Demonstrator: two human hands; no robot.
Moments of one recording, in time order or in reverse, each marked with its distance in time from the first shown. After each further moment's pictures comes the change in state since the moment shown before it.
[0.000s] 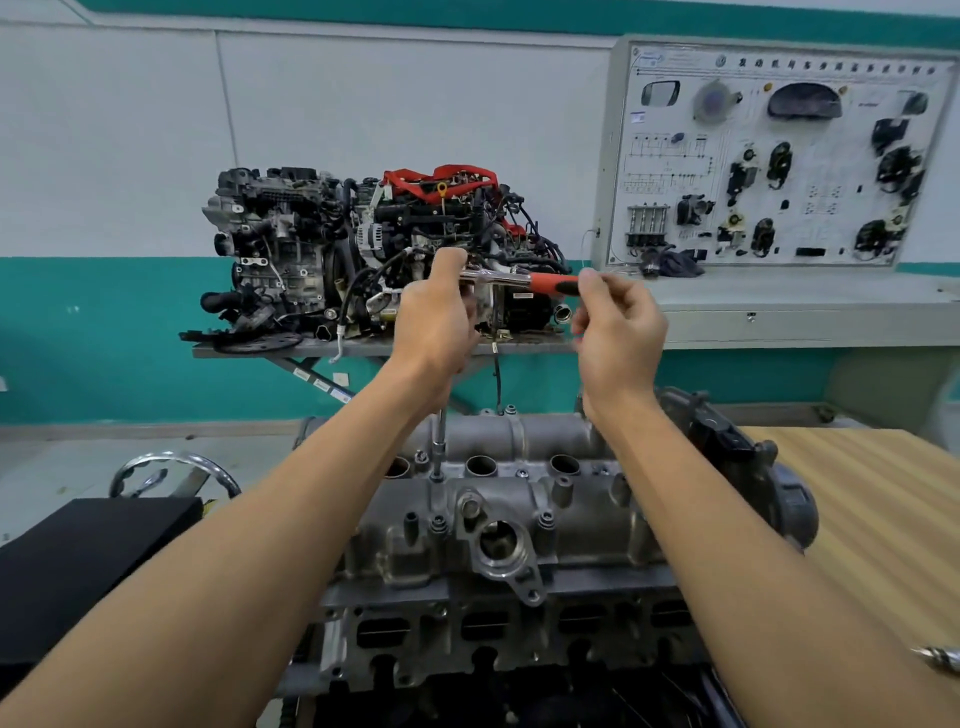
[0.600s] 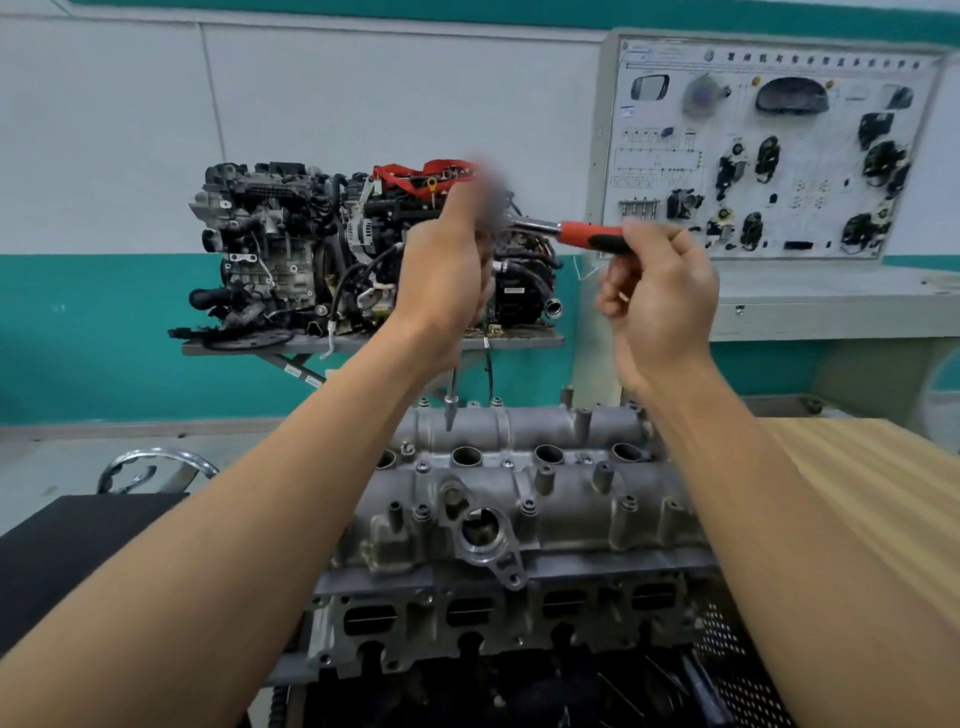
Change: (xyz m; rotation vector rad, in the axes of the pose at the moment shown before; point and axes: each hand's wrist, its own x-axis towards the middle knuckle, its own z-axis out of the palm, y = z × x) left_hand -0.007 0.030 0.019 -0.062 -0.105 0.140; right_hand 0.005 -0.050 -0.021 0.215 -0.134 -0.019
